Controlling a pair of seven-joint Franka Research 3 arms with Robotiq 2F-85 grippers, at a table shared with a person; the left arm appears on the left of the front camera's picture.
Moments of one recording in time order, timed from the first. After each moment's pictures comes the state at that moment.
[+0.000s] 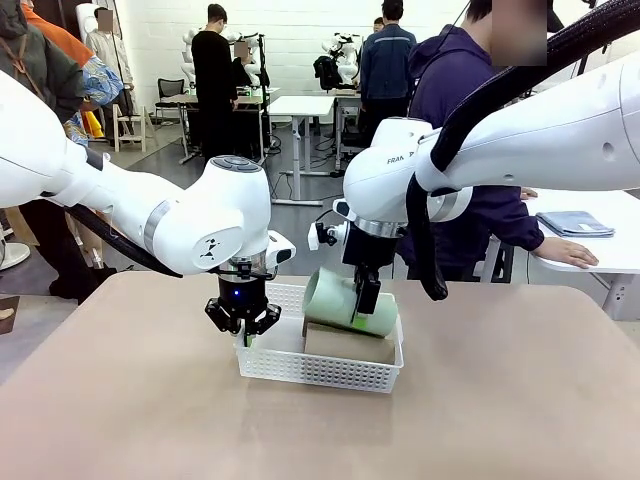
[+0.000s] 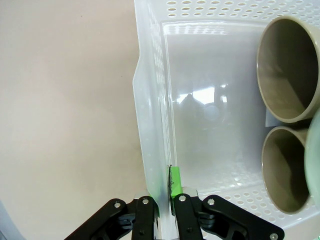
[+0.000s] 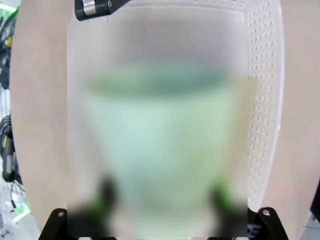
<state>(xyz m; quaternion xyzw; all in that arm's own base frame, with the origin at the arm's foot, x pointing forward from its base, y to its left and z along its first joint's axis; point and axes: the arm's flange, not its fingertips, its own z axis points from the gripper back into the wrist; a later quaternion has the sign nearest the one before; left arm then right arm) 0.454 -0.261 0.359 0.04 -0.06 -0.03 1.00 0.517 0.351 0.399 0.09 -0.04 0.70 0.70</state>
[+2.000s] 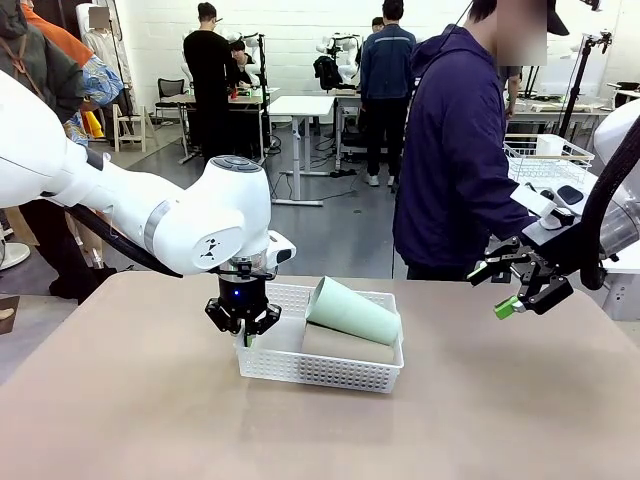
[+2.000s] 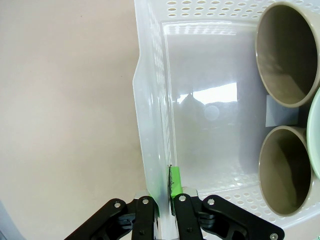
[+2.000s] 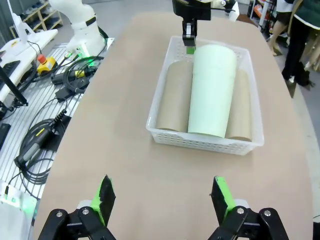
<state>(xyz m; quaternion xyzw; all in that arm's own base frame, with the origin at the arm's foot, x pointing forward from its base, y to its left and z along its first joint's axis) 0.454 -0.261 0.359 0.04 -0.06 -0.03 1.00 0.476 0.056 0.417 0.34 -0.28 0.68 0.58</state>
